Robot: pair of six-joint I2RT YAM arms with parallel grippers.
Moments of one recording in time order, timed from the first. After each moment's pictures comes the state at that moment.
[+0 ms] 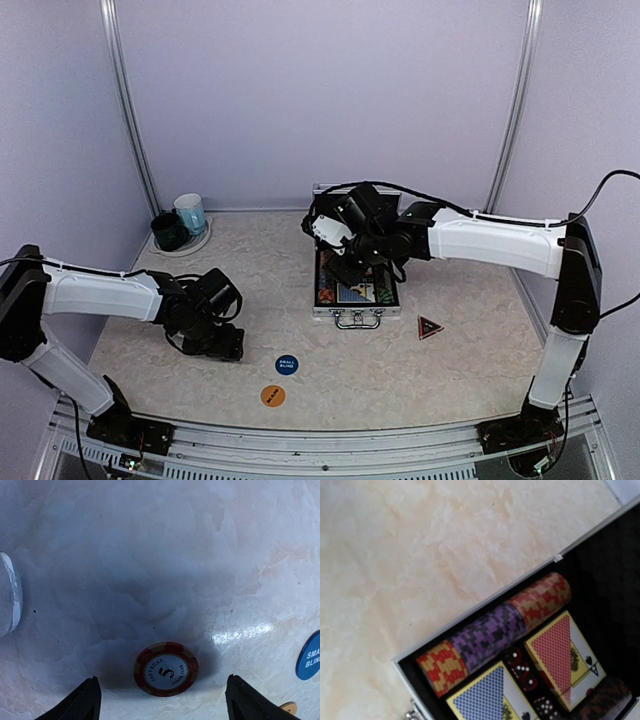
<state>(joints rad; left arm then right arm) -0.76 1.46 0.74 -0.58 -0.10 -0.66 0.92 1.85 1.56 -0.53 0.20 -0.24</state>
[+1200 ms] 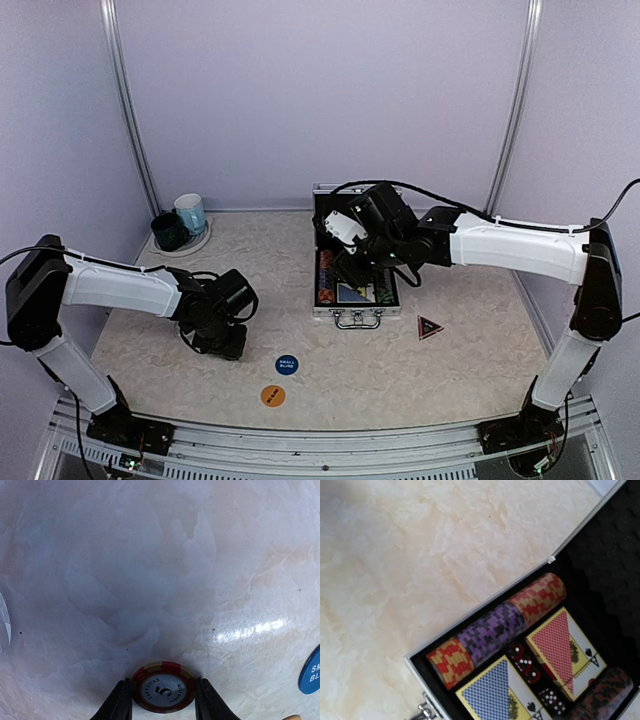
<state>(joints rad) -0.81 1.60 0.83 -0.60 -0.15 -0.62 0.92 1.72 1.43 -0.44 0.18 -0.18</state>
